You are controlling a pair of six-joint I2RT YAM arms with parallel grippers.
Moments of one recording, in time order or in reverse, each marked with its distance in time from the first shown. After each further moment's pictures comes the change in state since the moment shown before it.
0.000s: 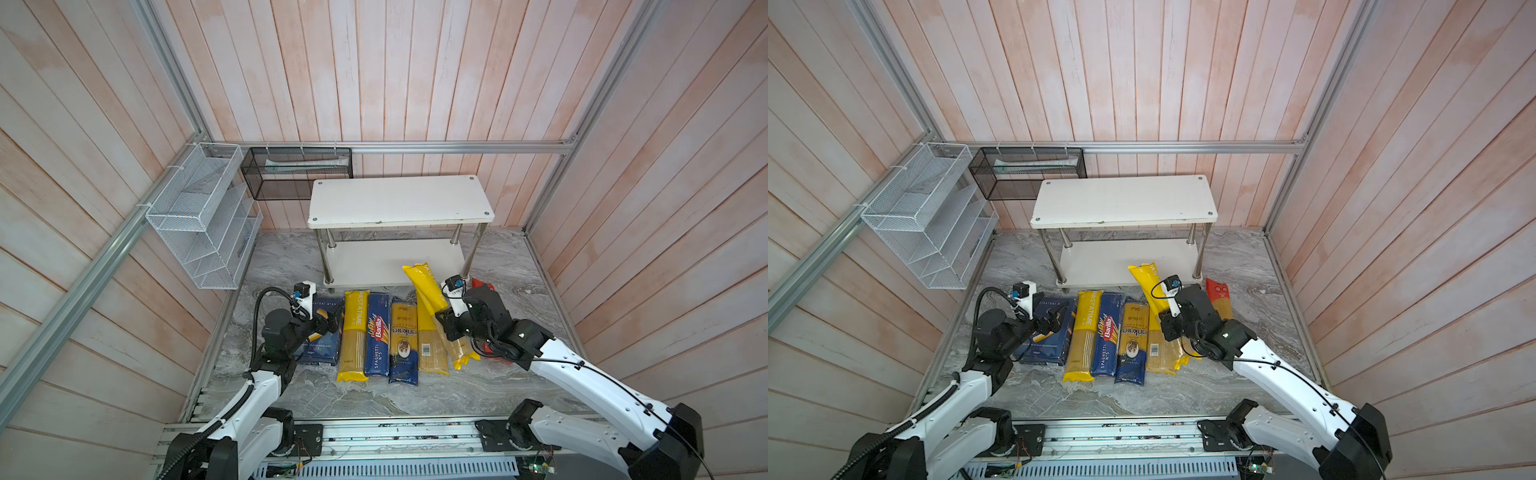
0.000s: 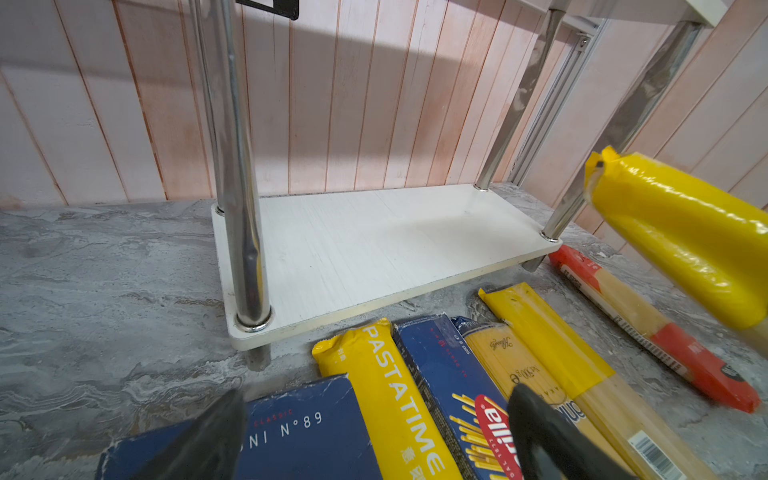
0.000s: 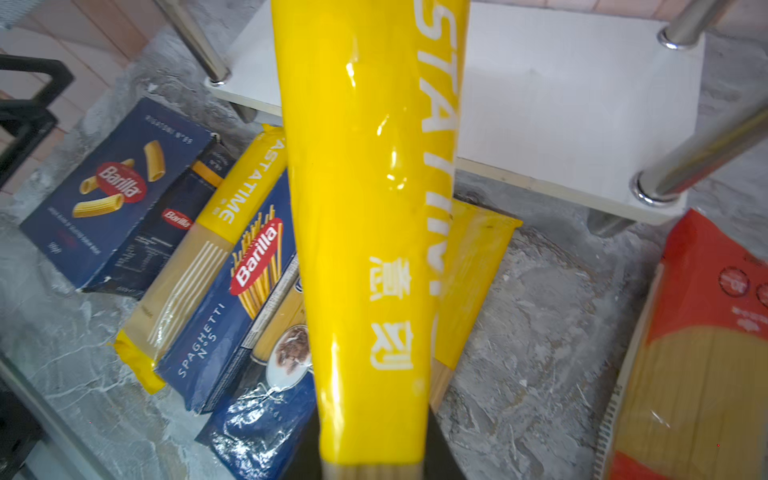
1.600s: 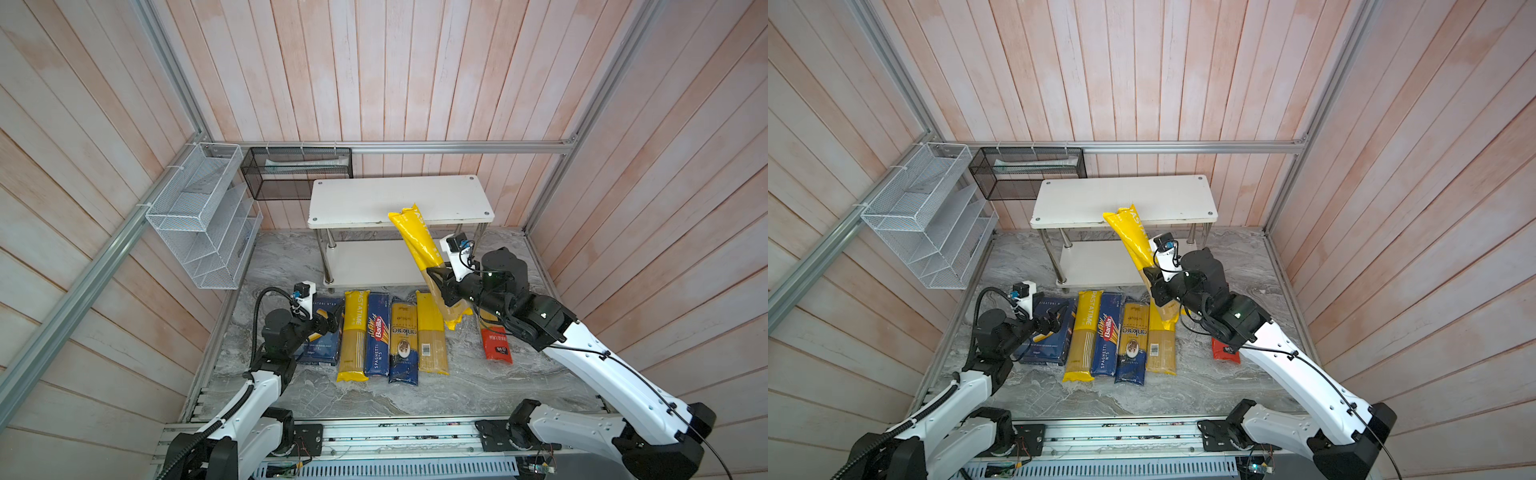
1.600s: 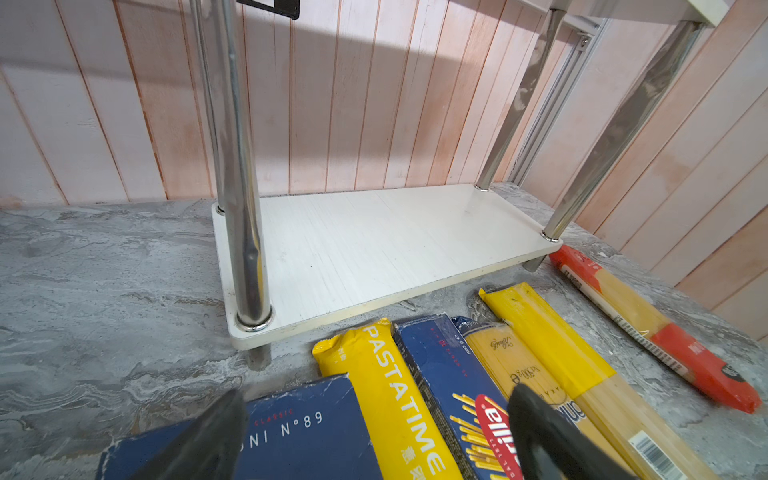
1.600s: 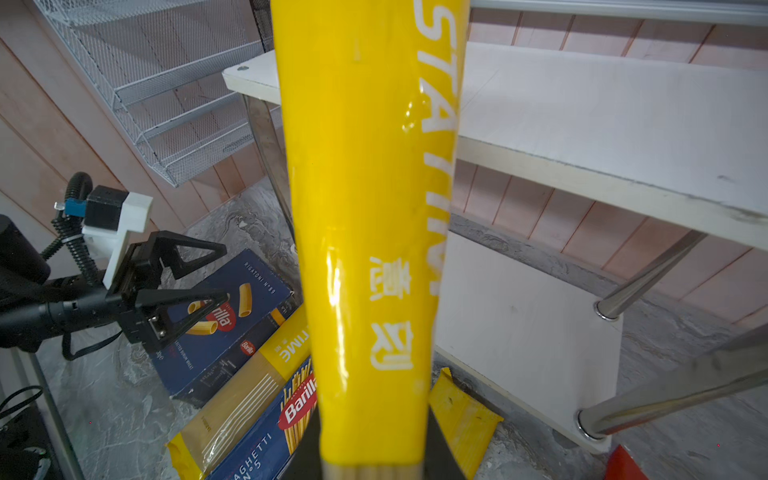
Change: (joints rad) left arm 0.000 -0.001 0.000 0.000 -0.001 0.000; right arm 0.023 0.095 0.414 0.023 0.022 -0.167
